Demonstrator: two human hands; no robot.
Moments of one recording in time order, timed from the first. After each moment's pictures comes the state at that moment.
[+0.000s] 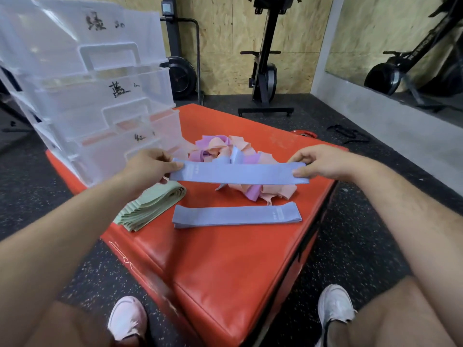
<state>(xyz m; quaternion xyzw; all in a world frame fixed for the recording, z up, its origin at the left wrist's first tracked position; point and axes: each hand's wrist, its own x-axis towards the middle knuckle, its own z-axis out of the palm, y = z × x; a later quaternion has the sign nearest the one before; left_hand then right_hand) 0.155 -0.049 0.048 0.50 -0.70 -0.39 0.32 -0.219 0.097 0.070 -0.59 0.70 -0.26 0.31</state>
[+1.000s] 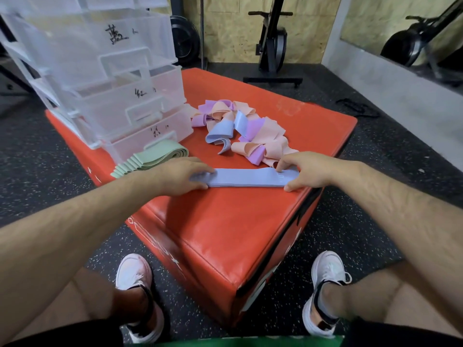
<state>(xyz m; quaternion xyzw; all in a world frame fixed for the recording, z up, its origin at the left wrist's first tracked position) 0.143 -0.011 -0.023 0.30 -0.95 -0.11 0.01 -0.181 0.117 0.002 -0.68 0.72 0.00 0.16</state>
